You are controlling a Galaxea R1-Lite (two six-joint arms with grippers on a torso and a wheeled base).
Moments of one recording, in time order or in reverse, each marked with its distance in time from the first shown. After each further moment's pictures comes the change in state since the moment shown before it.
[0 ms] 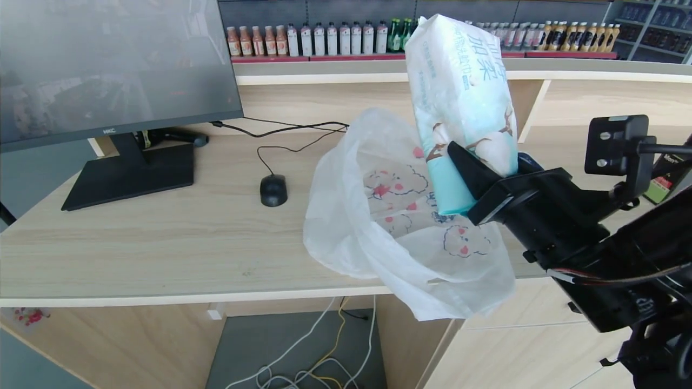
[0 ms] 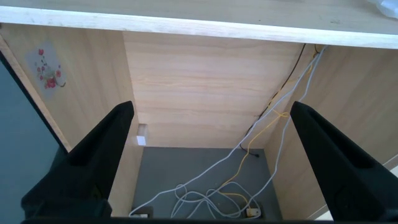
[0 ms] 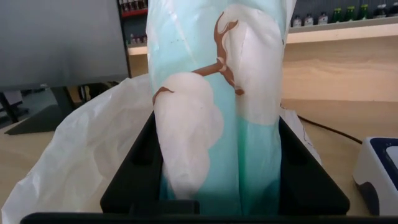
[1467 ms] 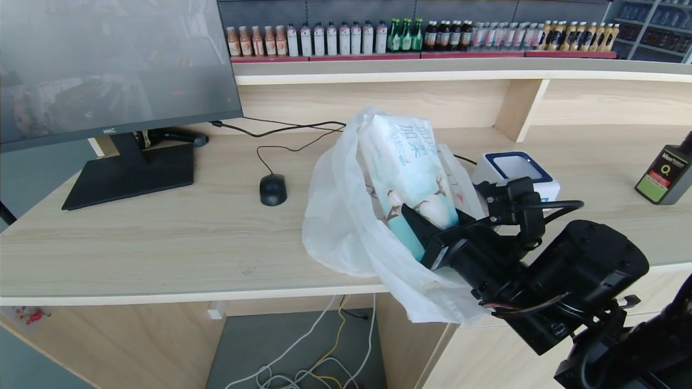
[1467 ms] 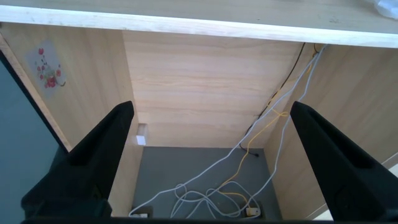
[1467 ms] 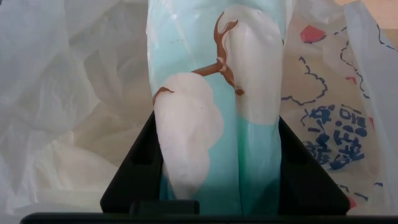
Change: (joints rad) left arm 0.001 0.000 0.000 0.000 0.000 0.000; right arm 0.036 0.186 0.036 -0.006 0.003 0.030
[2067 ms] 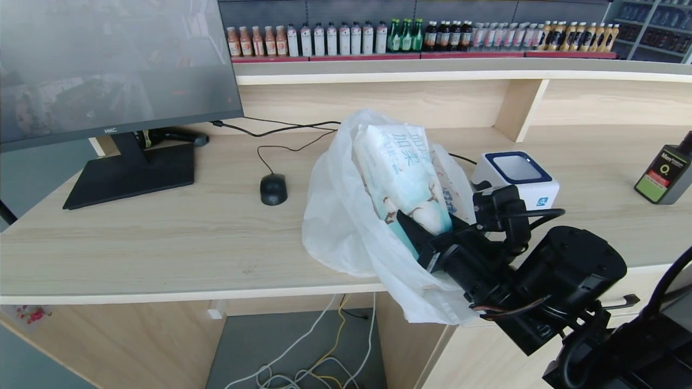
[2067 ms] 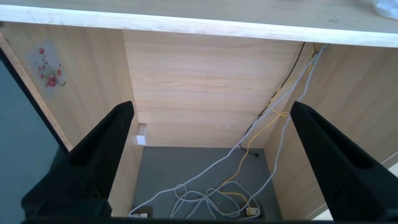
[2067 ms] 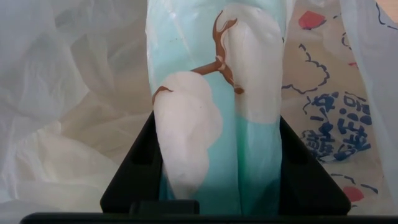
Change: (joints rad) left arm 0.000 0.000 0.000 0.000 0.000 0.000; right arm -0.005 0.049 -0.003 -0.006 0.000 -0.014
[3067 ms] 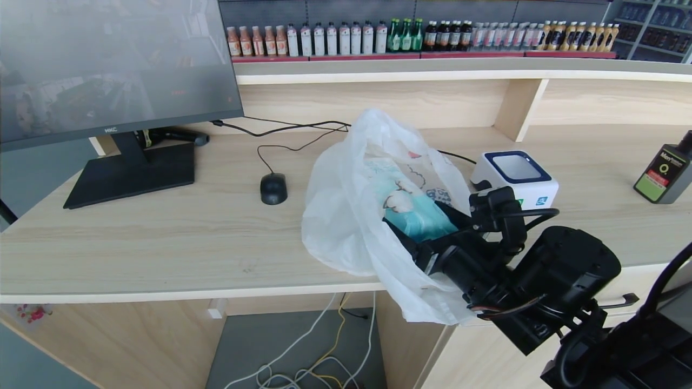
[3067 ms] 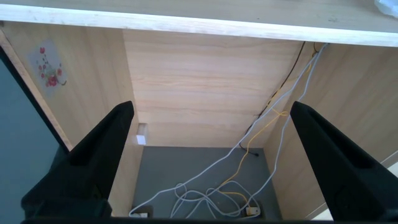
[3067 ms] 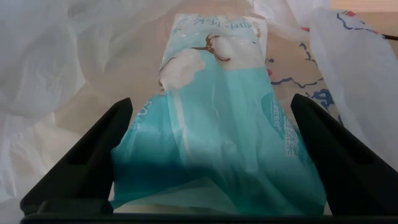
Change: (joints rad) left arm 0.000 0.000 0.000 0.000 0.000 0.000; right arm 0.002 0.001 -0.006 0.010 -0.004 0.009
